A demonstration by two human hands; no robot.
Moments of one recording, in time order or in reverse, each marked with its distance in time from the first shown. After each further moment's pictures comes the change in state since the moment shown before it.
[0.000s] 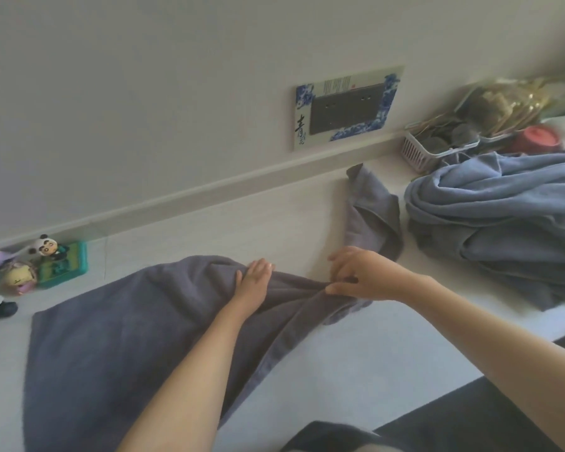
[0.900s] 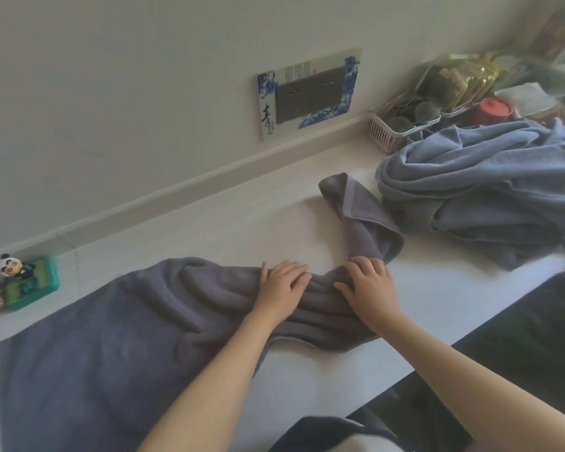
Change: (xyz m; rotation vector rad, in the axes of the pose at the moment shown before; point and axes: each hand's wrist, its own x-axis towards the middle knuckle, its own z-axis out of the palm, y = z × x) left_hand -0.020 0.058 0.045 0.000 0.145 0.358; right_hand -0.044 0.021 0.099 -0.293 0.516 0.541
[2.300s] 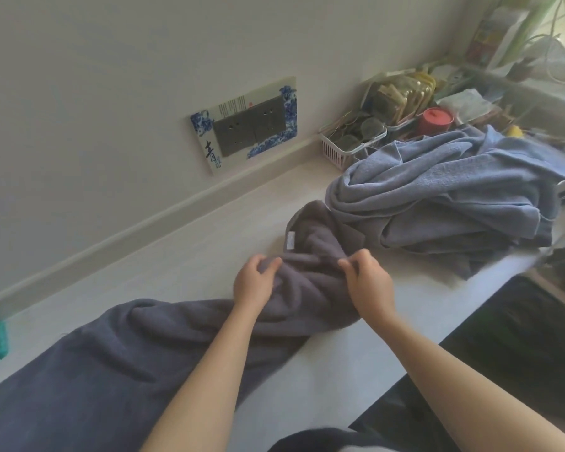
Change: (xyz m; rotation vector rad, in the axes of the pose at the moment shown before) left_hand 0.067 0.069 -0.013 -0.336 0.190 -0.303; right_hand 0.031 0.066 -0.043 0.532 0.140 0.415
